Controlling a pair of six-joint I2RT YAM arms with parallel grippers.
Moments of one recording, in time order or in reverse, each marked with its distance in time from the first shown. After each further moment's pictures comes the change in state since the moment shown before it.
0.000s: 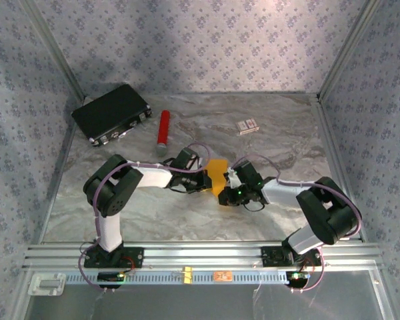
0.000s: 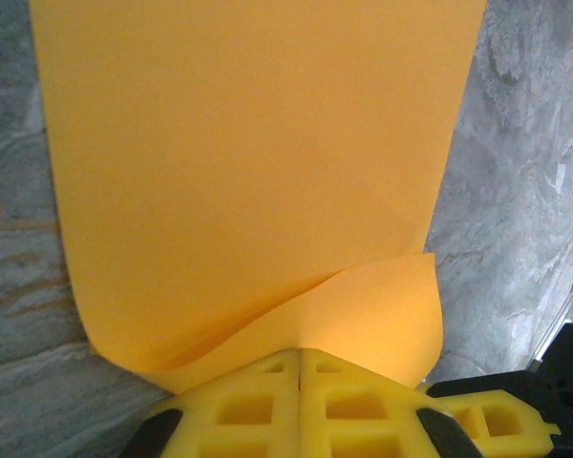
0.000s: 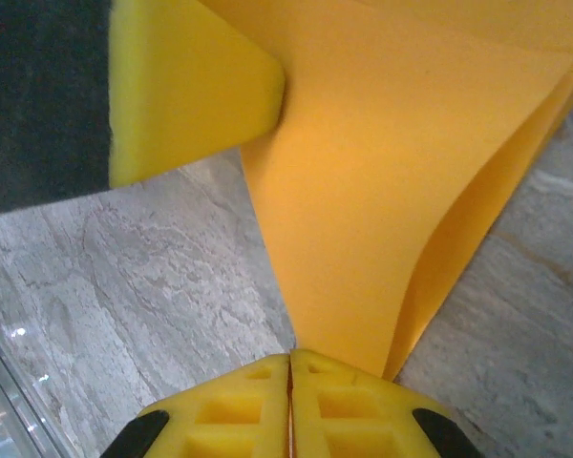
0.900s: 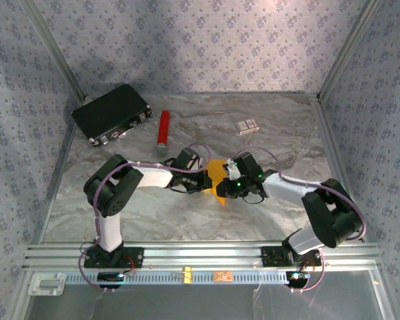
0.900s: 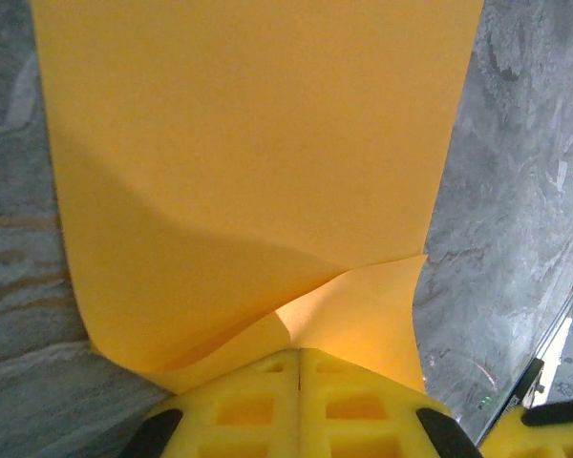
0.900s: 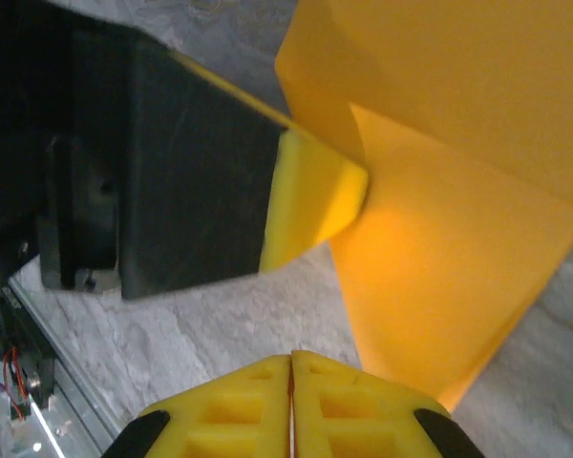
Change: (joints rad) left arm -0.004 0.002 0.005 -0.006 0.000 0.000; right arm -0.024 -0.006 0.117 -0.081 -0.026 0.028
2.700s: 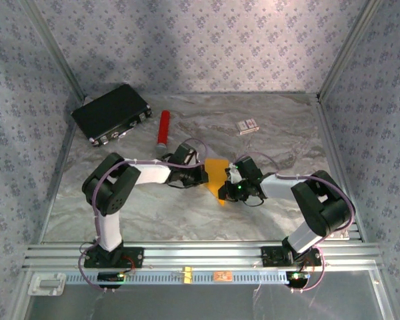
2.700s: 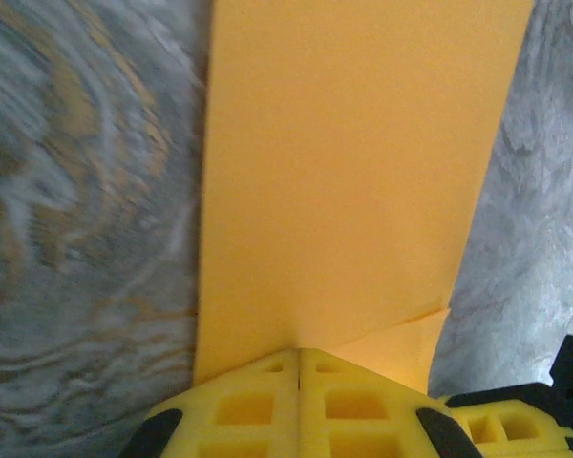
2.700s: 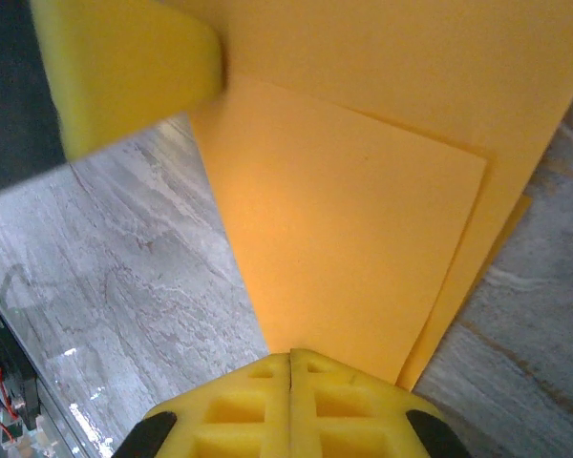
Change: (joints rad) left arm 0.054 -0.002 0.040 -0.054 -0.072 0.049; right arm -0.034 0.087 -0.071 0.112 -0.025 0.035
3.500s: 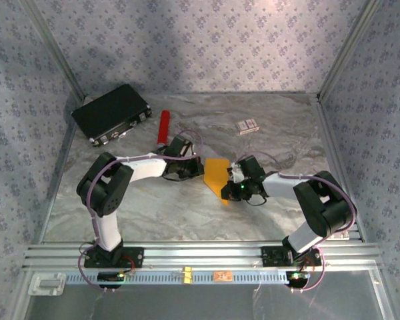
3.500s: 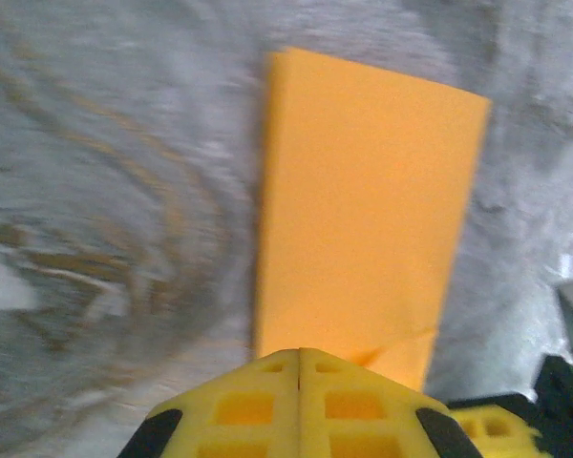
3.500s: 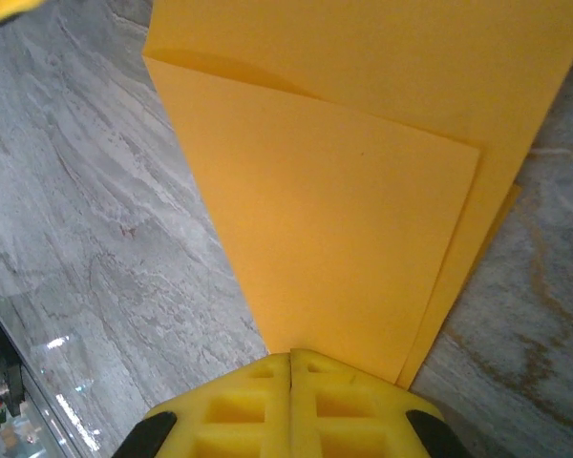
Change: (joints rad) left arm 0.028 -0.049 0.072 -0.112 -0.021 0.047; right arm -0.040 -0.013 0.007 -0.060 -0.015 -0.081
